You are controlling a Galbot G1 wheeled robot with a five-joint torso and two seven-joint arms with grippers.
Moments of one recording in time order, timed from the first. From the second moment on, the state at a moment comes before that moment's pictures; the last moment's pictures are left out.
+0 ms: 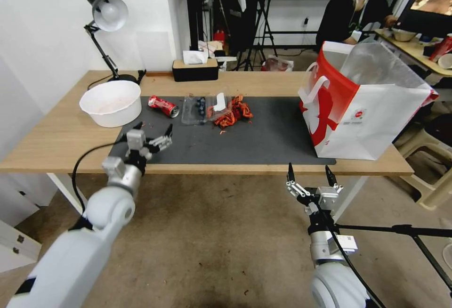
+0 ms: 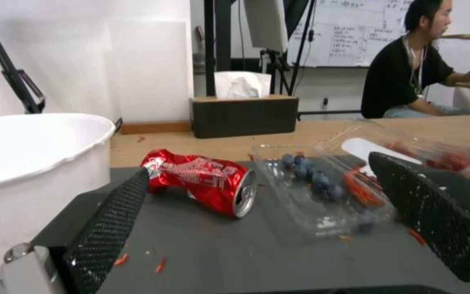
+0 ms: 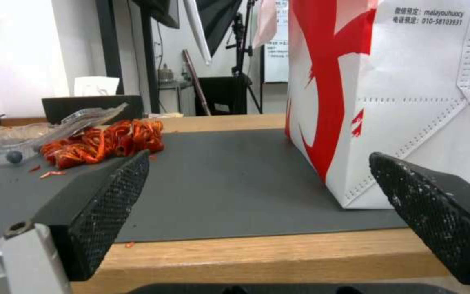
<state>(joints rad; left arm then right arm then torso) 1.02 -0.98 -0.30 -1.79 -0.66 0.05 -0.15 -1.55 1.25 0.32 2.02 0.15 0.25 0.36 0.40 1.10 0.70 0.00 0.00</state>
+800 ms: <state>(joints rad) 0.55 -1.03 -0.03 -1.56 -1.15 0.39 -0.56 -1.55 1.25 0.34 2.03 0.15 0.25 0.37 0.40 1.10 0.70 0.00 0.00</state>
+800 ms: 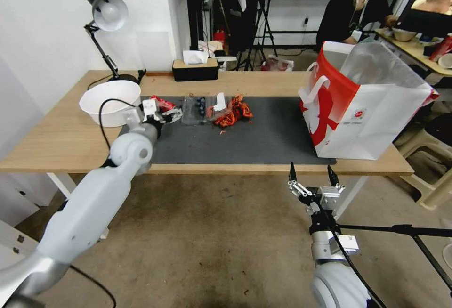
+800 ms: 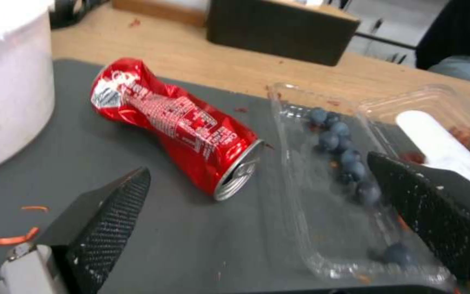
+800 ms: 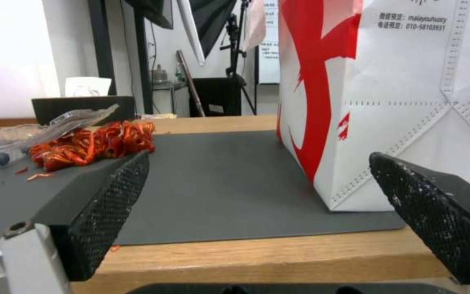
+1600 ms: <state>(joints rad) 0.29 -1.18 0.08 -1.26 -1.20 0.47 -0.79 -1.54 1.25 0.34 2.02 0.15 0.25 0.37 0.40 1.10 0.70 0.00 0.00</state>
